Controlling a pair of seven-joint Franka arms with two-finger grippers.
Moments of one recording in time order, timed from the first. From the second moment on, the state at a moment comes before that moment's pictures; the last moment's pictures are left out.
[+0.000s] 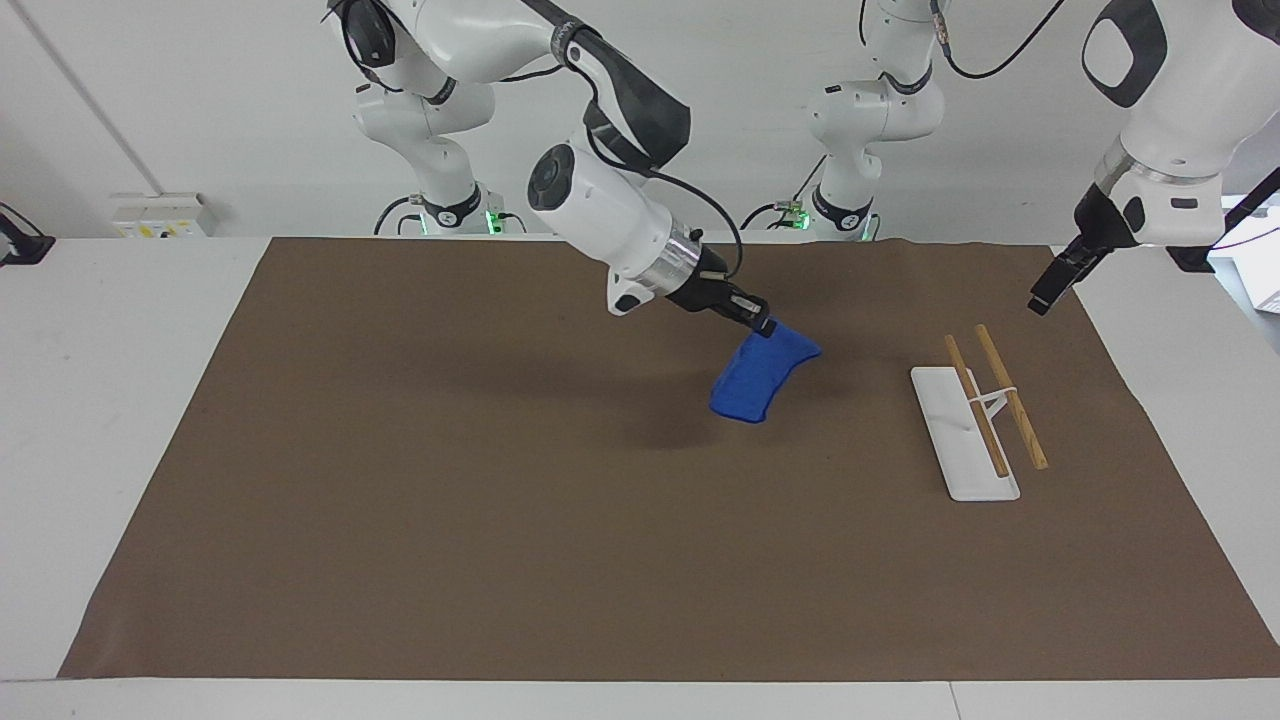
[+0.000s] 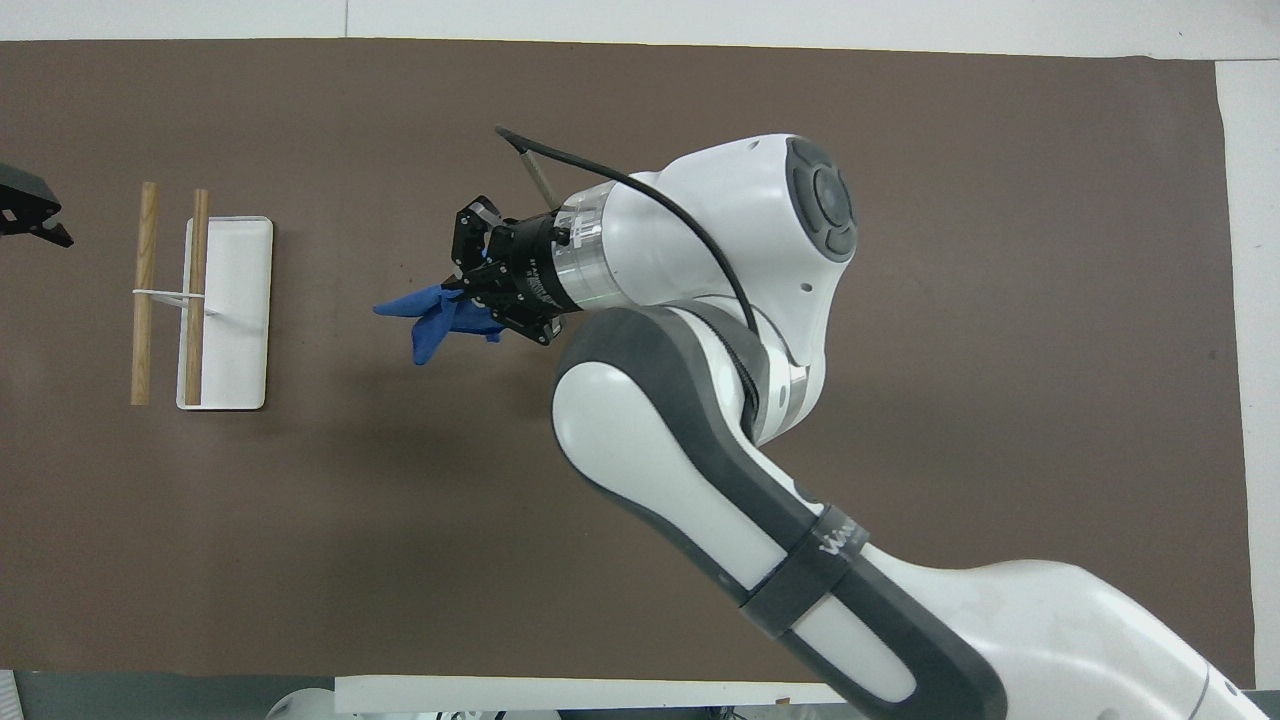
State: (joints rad) left arm -0.05 -0.02 -0.02 -1.64 0.05 1.60 -0.63; right arm 0.32 0.38 0.42 -1.58 0.72 2.39 1.09
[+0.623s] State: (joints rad) left arm -0.26 -0.20 -0.02 -2.07 0.02 1.93 -1.21; right arm 0.45 0.38 0.42 -1.60 0.81 2.56 1.18
